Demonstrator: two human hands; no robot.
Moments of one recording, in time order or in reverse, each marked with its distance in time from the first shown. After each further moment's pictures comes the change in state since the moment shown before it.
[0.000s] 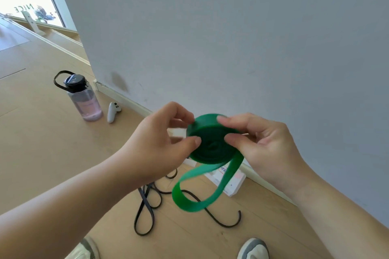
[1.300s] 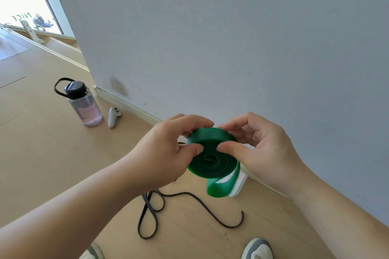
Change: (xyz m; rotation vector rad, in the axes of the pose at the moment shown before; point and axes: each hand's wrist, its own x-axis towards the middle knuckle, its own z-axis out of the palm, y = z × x) left_hand 0.002 0.002 0.003 0.217 -0.083 0.156; right_hand -0.004 0.001 -0.005 -0.131 0.014 0.036
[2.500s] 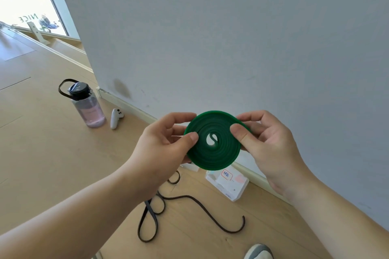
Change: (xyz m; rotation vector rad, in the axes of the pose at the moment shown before) left_hand 0.001 0.005 0.009 -0.668 0.209 -0.374; right_hand 0.011 0.005 0.006 0.310 0.150 0.141
